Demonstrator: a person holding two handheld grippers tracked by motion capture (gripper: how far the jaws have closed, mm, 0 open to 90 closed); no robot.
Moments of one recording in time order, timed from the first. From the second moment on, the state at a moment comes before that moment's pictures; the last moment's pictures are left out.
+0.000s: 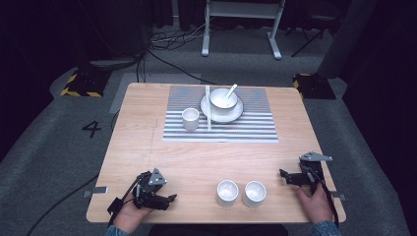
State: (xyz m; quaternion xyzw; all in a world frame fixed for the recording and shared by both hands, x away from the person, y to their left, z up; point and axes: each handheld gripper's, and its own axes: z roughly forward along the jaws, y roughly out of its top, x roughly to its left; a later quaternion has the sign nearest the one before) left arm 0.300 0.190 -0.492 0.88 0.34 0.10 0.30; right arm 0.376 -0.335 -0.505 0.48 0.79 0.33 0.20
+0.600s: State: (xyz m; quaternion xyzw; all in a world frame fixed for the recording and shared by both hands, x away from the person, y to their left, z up) left arm 0.300 0.199 -0.504 0.87 0.33 0.12 0.35; right arm 0.376 -0.335 -0.505 0.48 0.79 0.33 0.20
